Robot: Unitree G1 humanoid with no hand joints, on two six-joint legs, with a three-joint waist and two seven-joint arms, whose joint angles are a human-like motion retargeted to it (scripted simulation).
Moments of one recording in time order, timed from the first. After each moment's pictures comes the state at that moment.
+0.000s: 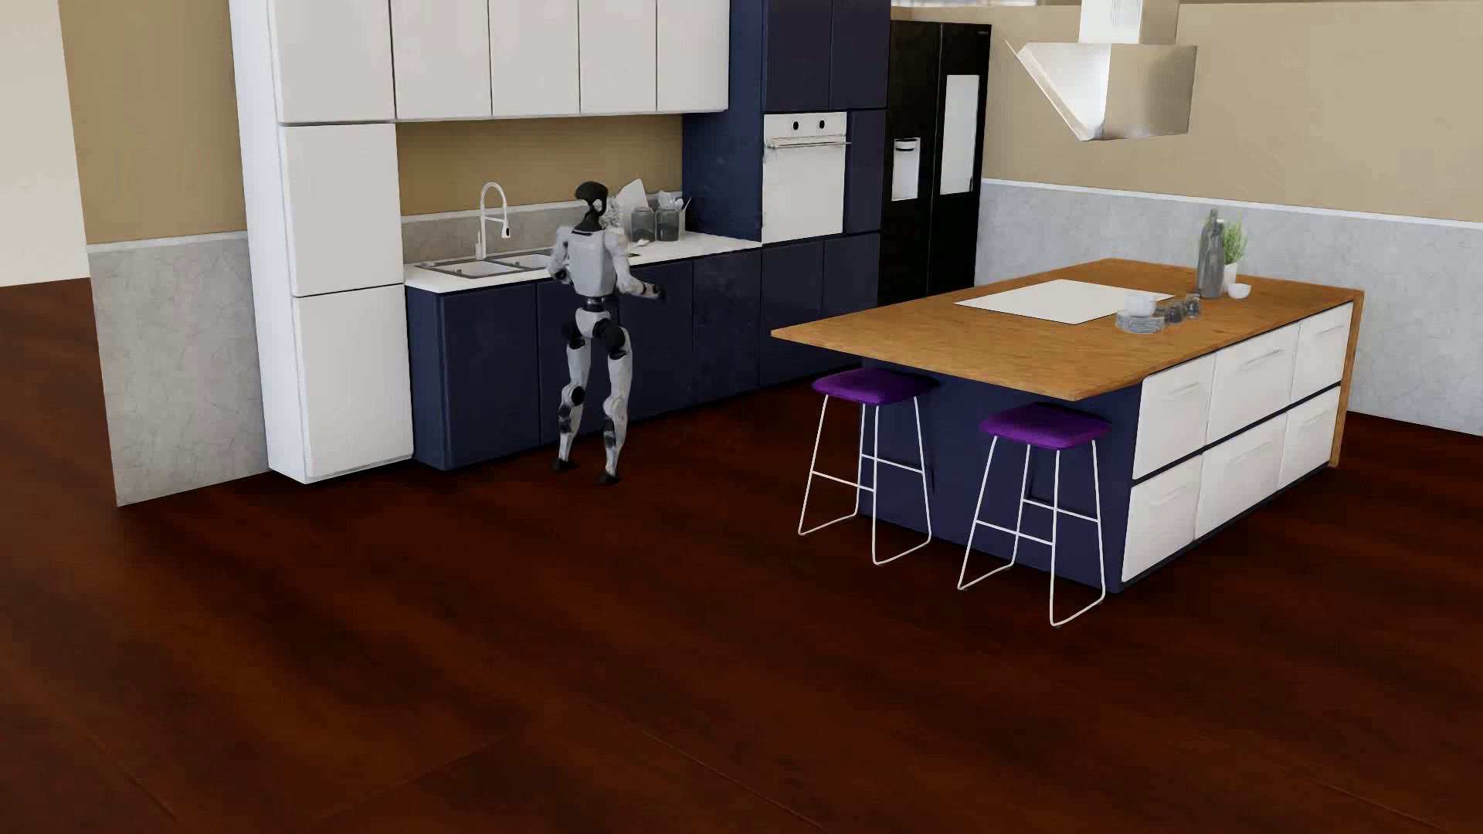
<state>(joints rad) -0.06 -0.04 -0.07 -0.04 -0.11 -0.03 0.00 0.00 -0.12 0.21 0.17 0.14 0.17 0.00 0.18 0.38 -0.41 0.00 0.00 -0.41 0.28 0.22 0.06 0.00 0.00 0.00 0.00 0.00 0.00</state>
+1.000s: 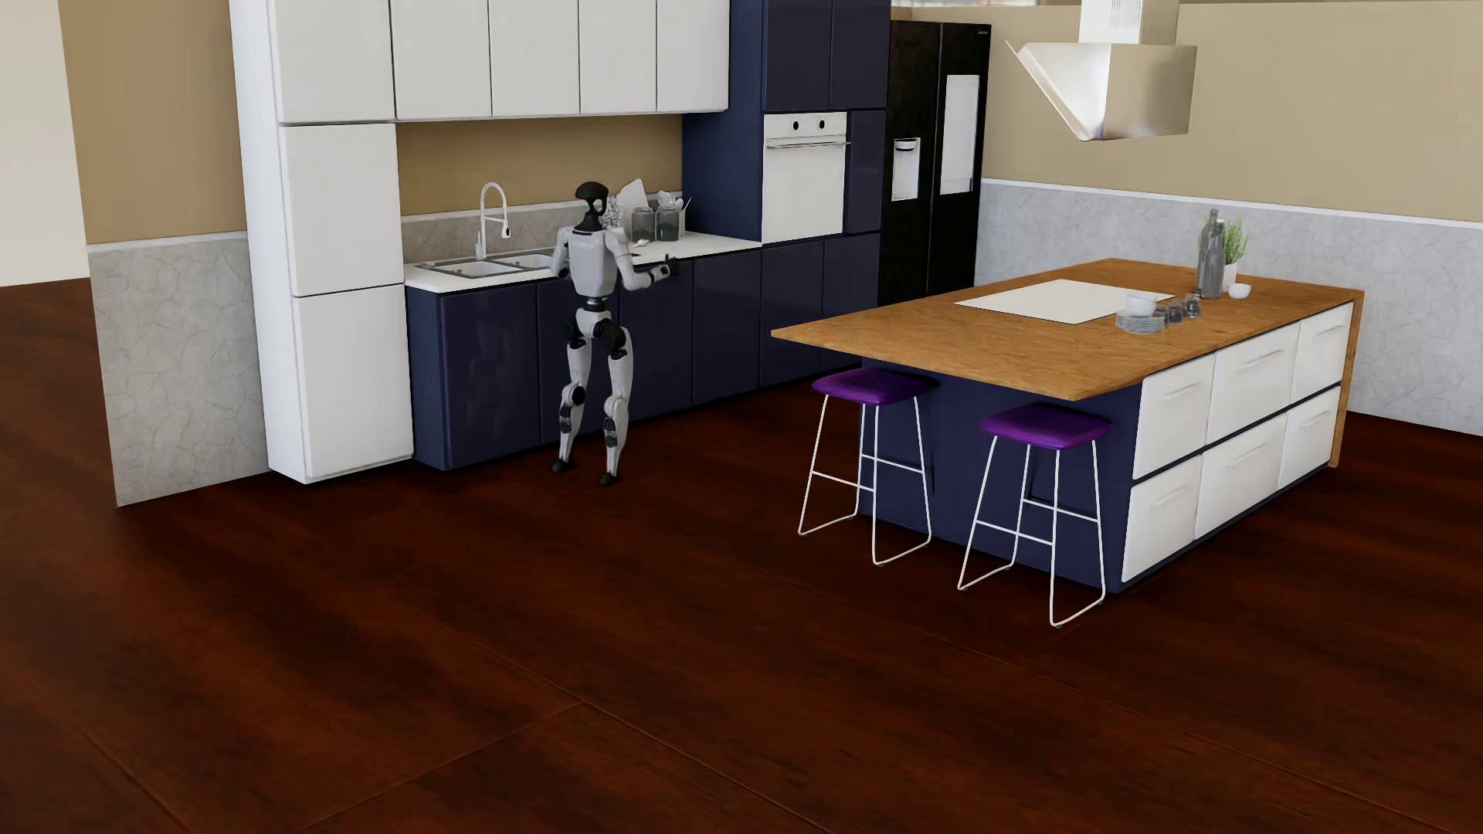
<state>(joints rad) -0.06 -0.04 -0.08 -0.04 -0.12 -0.04 0.00 0.00 -0.12 0.22 0.17 0.02 0.07 -0.02 0.20 0.48 -0.50 0.00 0.00 -0.23 0.08 -0.12 -0.19 0.00 0.00 0.00 0.00 0.00 0.00</state>
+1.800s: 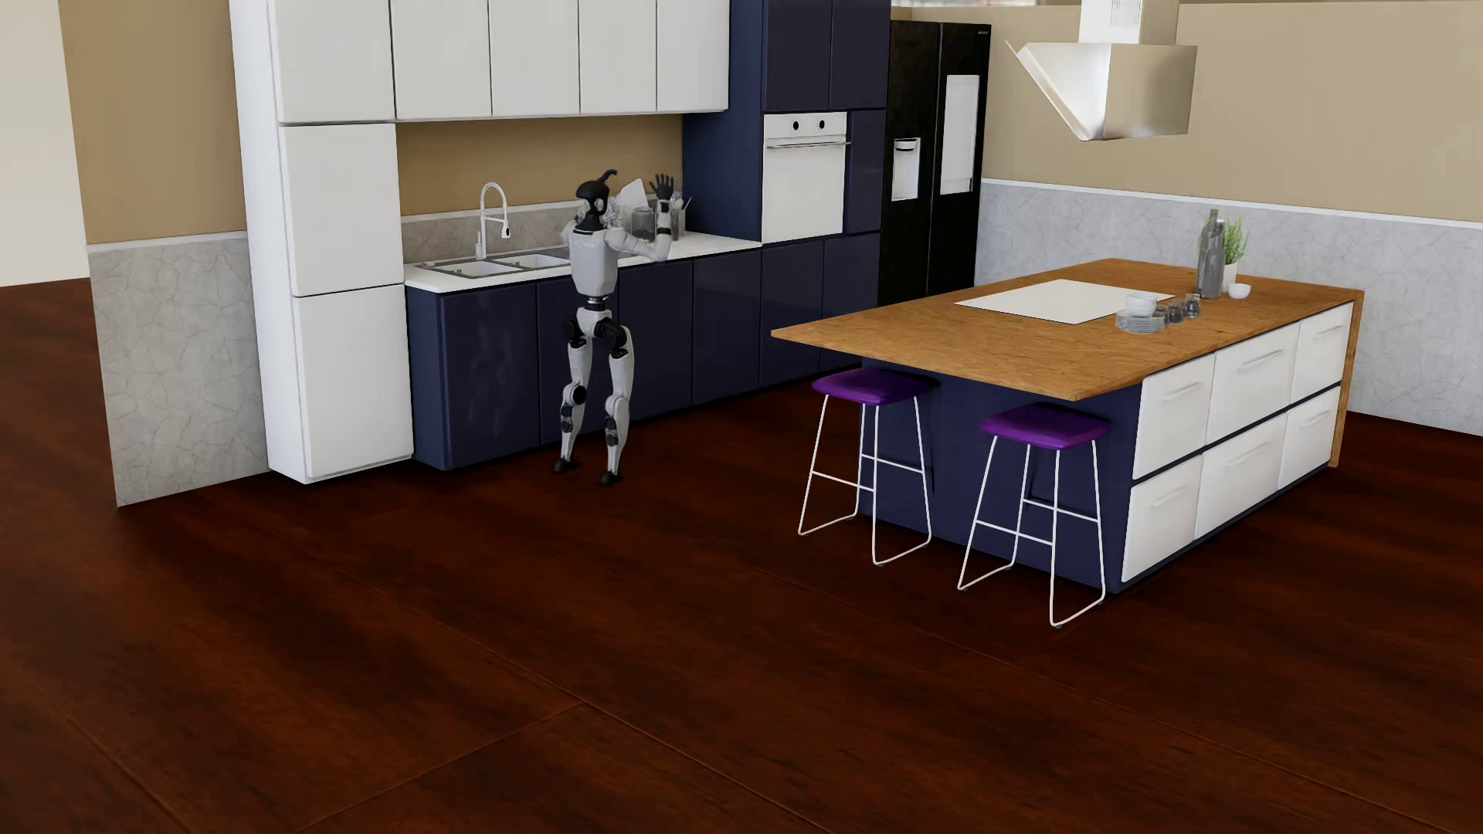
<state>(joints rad) -0.06 -0.04 -0.07 -0.05 -0.11 -0.03 0.00 0.00 -0.13 0.21 0.17 -0.83 -0.79 -0.01 0.21 0.83 -0.93 0.00 0.00 0.12 -0.20 -0.29 -0.33 0.00 0.00 0.00 0.00 0.00 0.00</state>
